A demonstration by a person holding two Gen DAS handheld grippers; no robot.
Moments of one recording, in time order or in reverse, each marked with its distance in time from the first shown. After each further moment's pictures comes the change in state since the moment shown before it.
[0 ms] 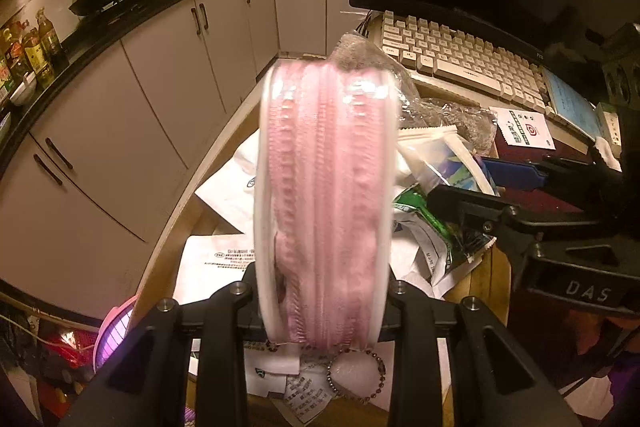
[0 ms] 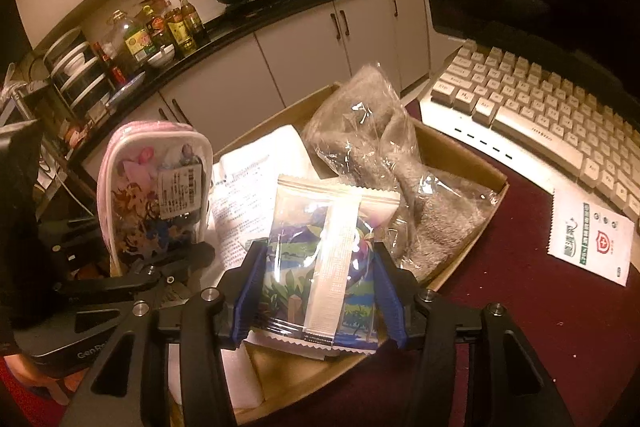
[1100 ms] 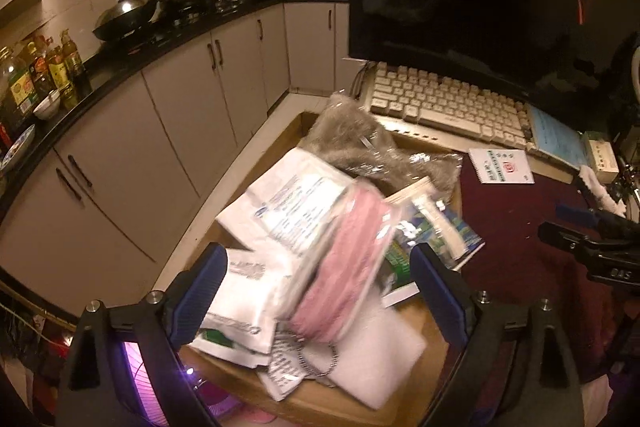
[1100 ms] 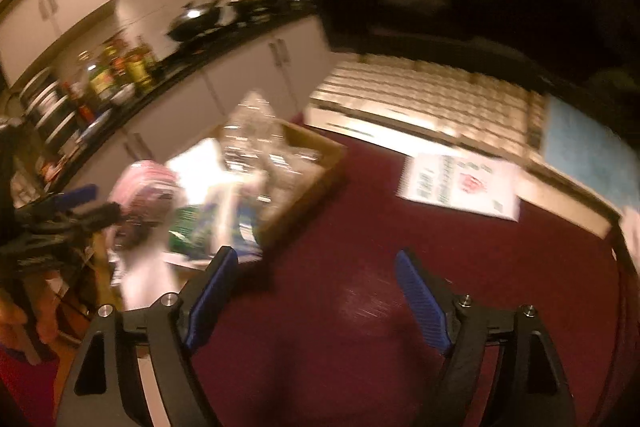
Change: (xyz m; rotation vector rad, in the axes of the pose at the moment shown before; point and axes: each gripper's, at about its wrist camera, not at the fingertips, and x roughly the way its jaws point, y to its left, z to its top) left arm -0.058 -0.021 0.005 -0.025 -0.134 0.027; right arm -0.106 -0.078 -0.058 0.154 -0.084 -0.163
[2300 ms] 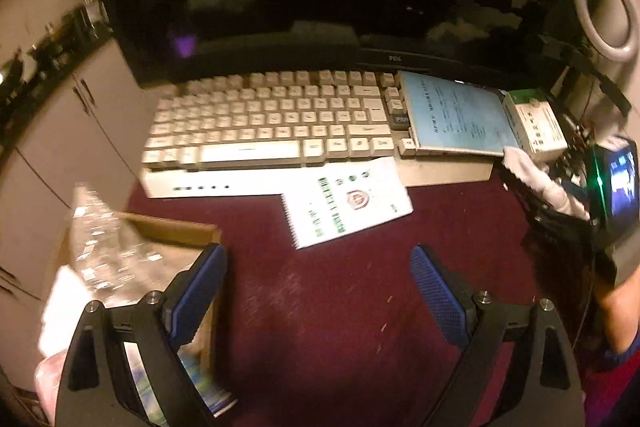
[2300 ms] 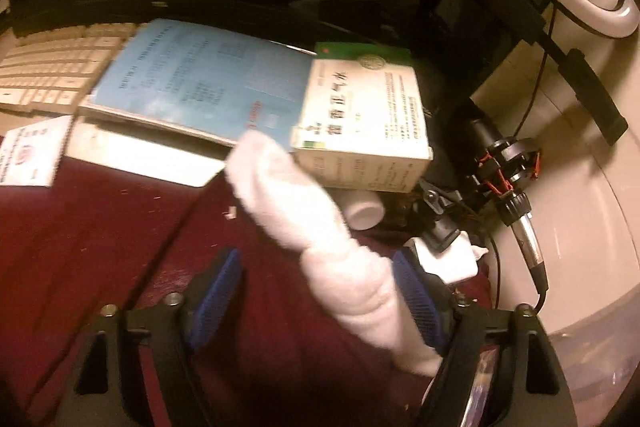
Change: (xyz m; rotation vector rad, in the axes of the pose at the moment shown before) left arm 0.096 -0.205 0.078 0.242 0.108 -0.253; right arm -0.036 -0.231 -0.016 0.136 0.105 -0.875
